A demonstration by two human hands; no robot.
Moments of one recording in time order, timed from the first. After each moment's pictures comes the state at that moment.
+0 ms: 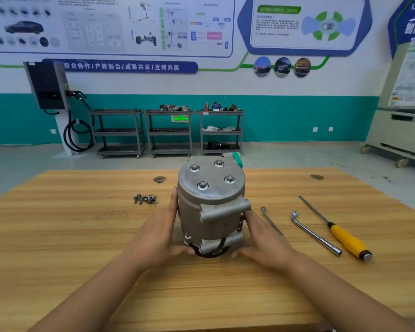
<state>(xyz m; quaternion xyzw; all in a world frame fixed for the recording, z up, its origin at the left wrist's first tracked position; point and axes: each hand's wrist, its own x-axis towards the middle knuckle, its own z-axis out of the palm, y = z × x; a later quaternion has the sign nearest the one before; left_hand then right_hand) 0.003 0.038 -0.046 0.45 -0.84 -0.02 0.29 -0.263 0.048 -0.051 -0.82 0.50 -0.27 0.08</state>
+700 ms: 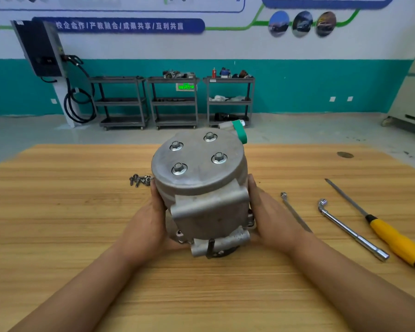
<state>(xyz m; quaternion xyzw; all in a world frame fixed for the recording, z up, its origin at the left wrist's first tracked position) 0.016 0.008 -0.066 0.44 -0.83 0.00 0.35 -0.244 0.002 -0.045 -0.88 0.33 -0.33 -0.08</state>
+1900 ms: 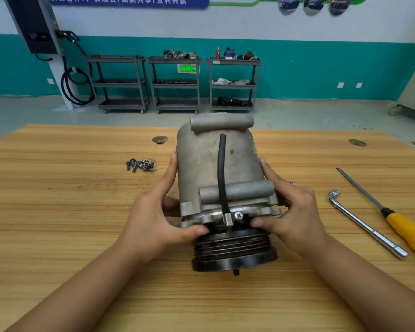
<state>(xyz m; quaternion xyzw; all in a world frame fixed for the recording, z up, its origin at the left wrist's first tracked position) -0.008 0.029 -0.048 0.41 -0.71 -0.29 0.49 -0.244 0.018 -0.048 -0.75 0.40 -0.50 0.18</state>
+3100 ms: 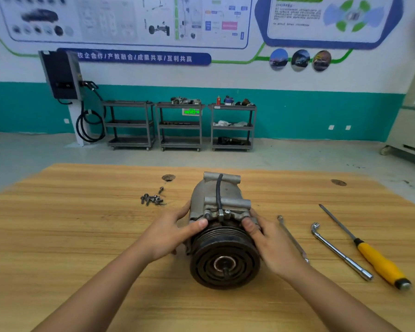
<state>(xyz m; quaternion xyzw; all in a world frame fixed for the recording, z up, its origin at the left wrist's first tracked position) -0.005 0.030 -0.008 0.53 -0.71 -0.34 0.31 -0.235 0.040 -0.027 -0.73 0.50 -0.41 0.24</state>
